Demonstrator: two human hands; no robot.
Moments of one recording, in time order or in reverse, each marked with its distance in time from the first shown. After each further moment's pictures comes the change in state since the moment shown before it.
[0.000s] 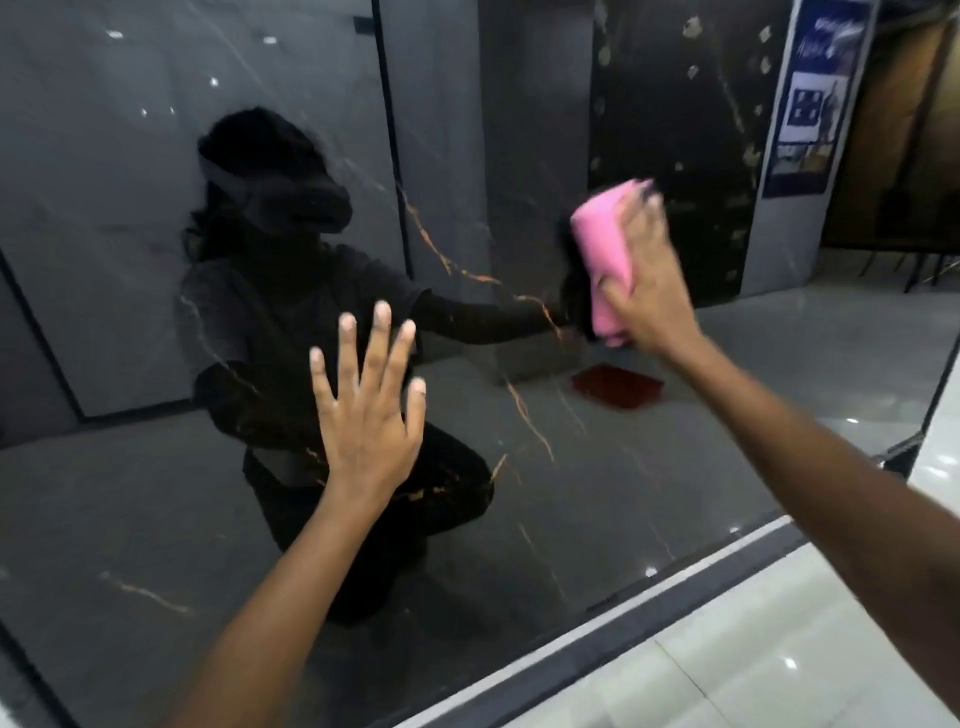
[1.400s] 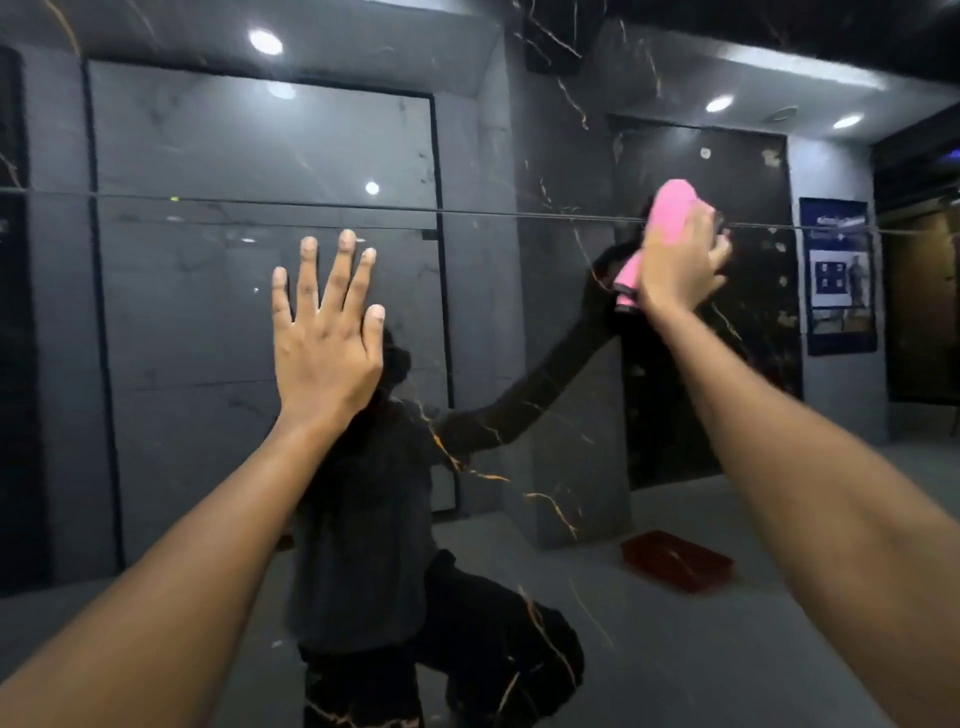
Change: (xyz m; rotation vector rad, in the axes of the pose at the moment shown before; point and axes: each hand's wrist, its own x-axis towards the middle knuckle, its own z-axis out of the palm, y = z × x) left_hand 0.233 -0.042 -0.044 0.205 0.161 -0.020; right_hand 0.205 -0.036 -0.089 0.297 0.411 0.749
